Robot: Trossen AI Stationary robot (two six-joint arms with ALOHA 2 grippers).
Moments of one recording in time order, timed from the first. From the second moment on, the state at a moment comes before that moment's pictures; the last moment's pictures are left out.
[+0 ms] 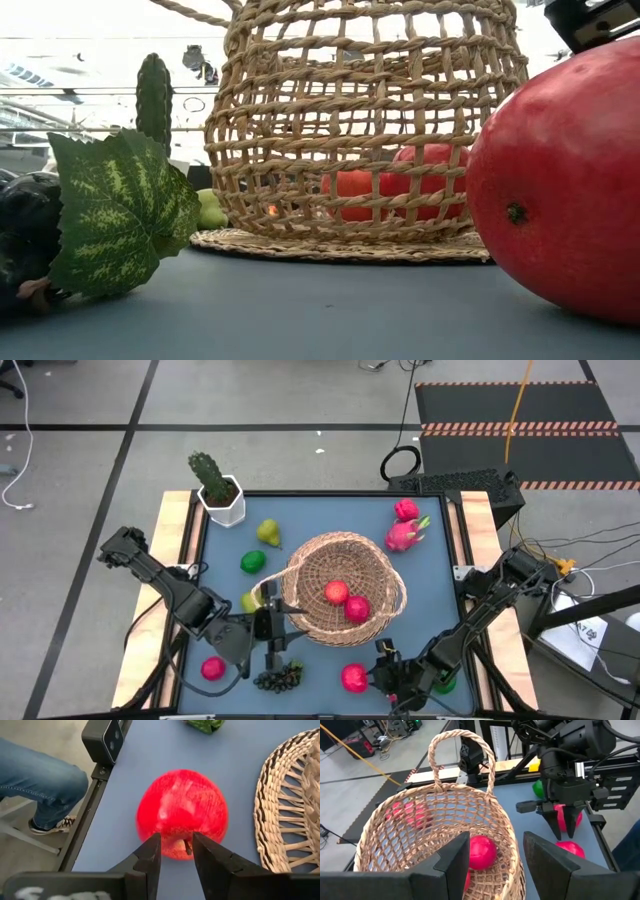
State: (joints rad) left arm -0.62 1.54 1.51 -0.52 -0.70 -0.18; right arm 0.84 1.73 1.03 -0.22 0.42 0.48
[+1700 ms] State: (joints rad) left arm -0.60 1.54 1.51 -0.52 -0.70 -0.18; right arm 0.82 1.75 1.03 -0.22 0.39 0.49
